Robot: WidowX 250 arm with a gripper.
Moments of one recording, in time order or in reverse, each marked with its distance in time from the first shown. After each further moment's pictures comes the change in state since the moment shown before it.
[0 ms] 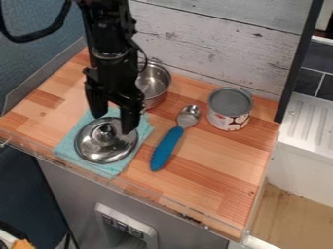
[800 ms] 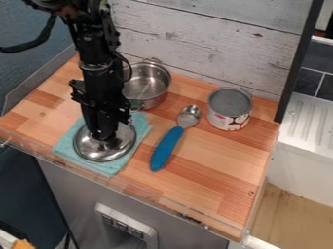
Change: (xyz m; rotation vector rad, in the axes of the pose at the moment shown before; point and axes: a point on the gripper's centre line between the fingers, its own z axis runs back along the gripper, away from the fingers) arm -0.012 0.013 -0.015 -0.010 0.020 0.058
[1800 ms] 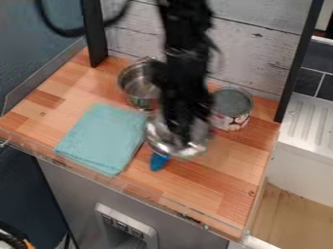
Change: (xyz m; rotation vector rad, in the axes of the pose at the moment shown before) arm 0.033 -0.123 0.045 0.006 -0.111 -0.327
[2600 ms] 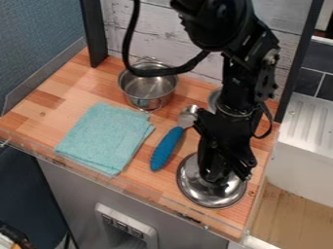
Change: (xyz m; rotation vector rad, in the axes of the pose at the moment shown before) arm 0.003 -0.047 -0.049 0.028 0.125 -0.131
